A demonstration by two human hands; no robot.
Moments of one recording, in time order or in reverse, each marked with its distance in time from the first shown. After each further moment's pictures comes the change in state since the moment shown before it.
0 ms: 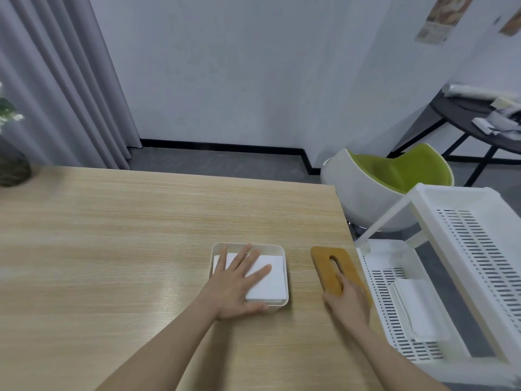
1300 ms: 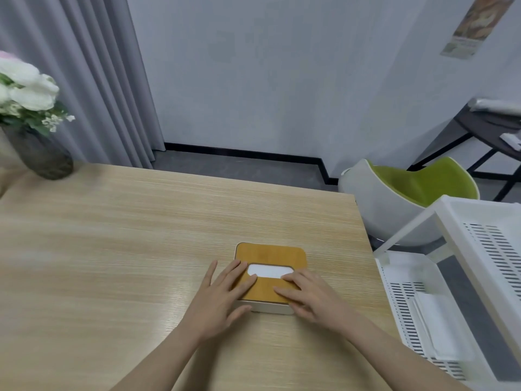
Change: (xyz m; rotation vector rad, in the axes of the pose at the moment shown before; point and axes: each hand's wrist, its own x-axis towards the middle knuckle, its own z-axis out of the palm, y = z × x) left_hand -0.078 -0.019 0.012 -0.001 0.333 -0.074; right_hand -0.028 -0.093 -0.004 -0.373 -0.230 -1.271
